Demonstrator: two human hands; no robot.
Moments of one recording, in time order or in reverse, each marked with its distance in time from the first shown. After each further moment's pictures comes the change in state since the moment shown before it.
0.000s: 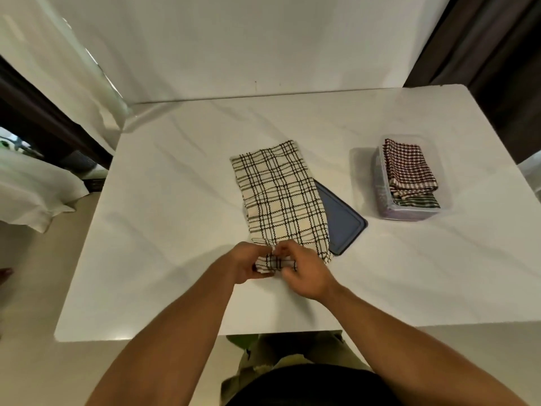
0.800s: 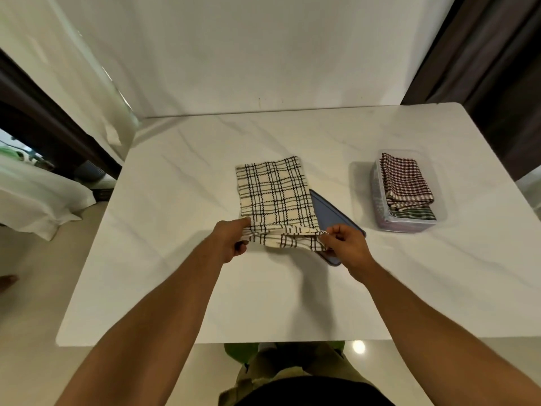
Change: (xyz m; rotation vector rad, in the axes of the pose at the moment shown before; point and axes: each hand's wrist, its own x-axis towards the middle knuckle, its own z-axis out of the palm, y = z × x) left_hand -0.026 0.059 -0.014 -0.088 0.327 0.214; right_hand 0.019 0.028 -0.086 0.688 0.309 0.381
